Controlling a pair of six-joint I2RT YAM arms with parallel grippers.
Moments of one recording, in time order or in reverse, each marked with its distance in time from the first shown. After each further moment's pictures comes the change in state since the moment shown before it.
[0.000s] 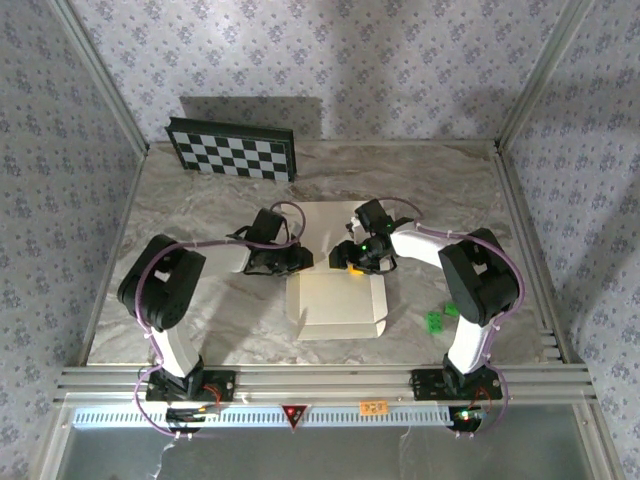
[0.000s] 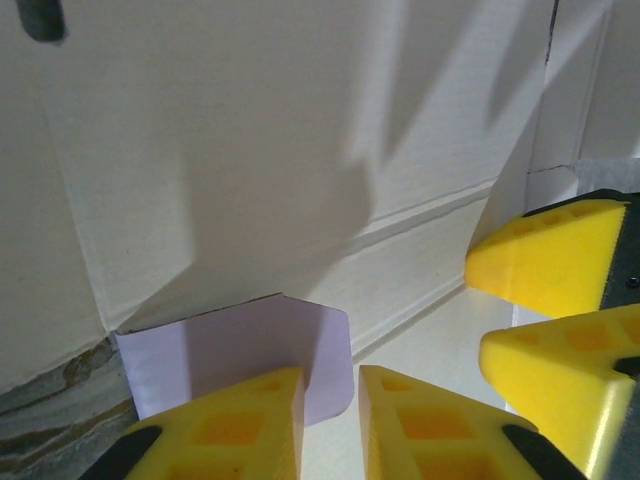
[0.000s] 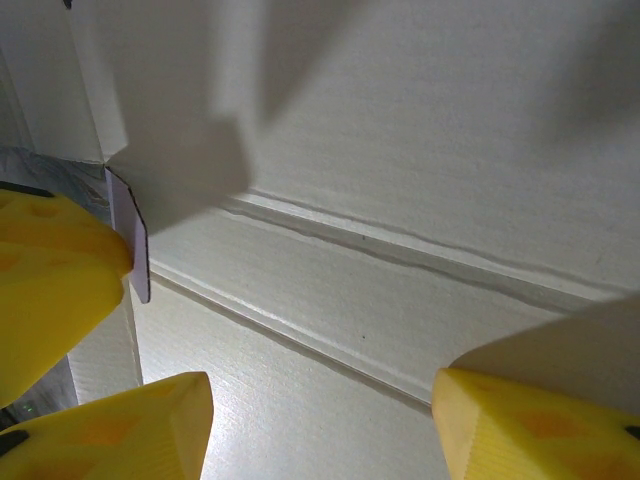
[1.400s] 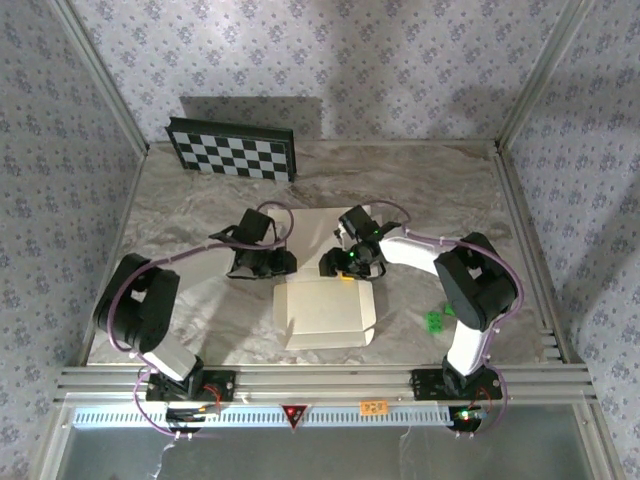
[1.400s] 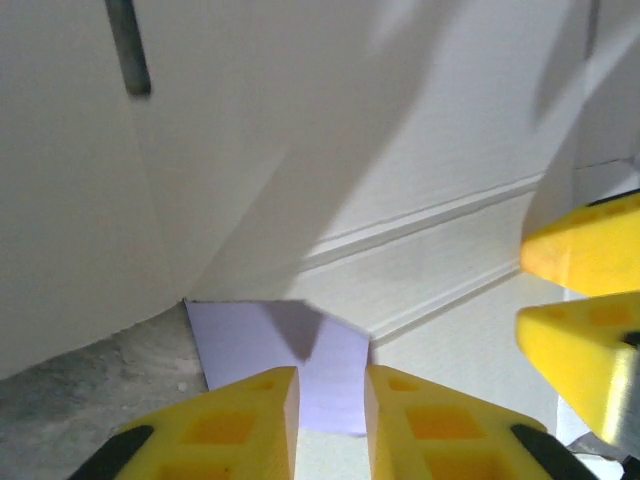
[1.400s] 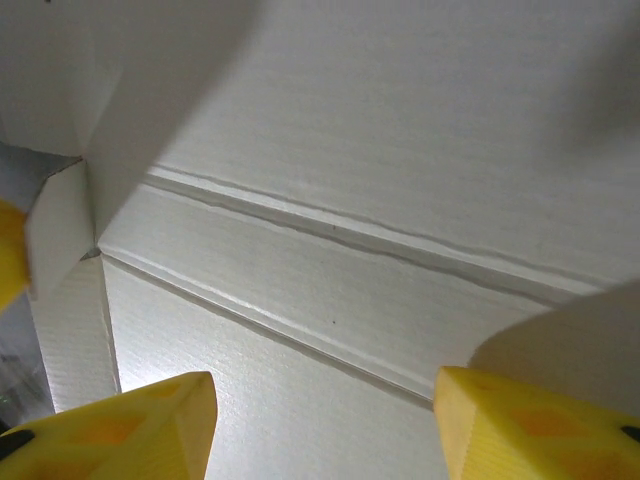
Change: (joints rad) left arm 0.045 -0.192 -0.016 -0.286 -0.138 0.154; right arm 0.108 -0.016 0.026 -0.038 0.075 0.049
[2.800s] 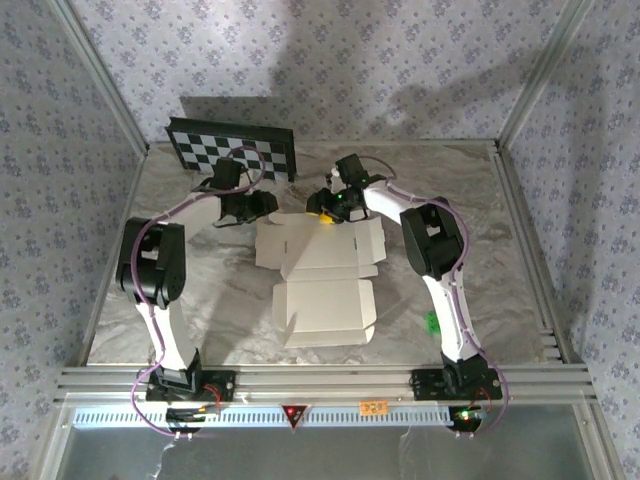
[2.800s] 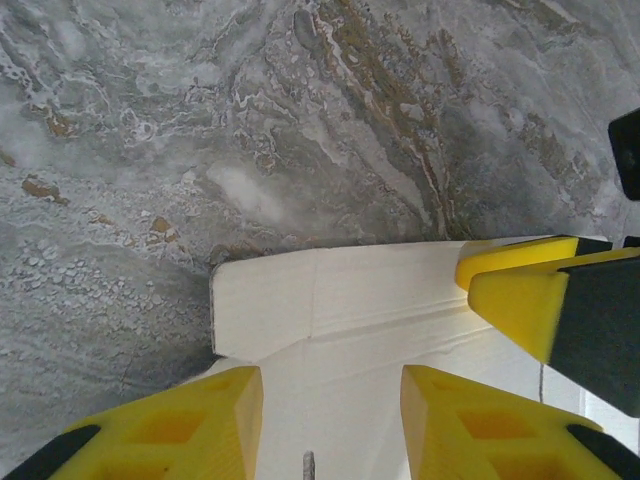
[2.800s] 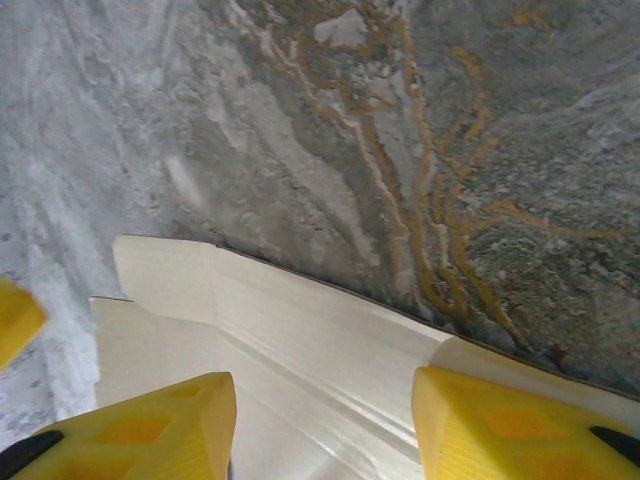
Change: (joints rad) left arm 0.274 0.327 0.441 -0.010 0.031 0.035; right arm -0.176 0.556 0.719 0.025 -0.195 0.056
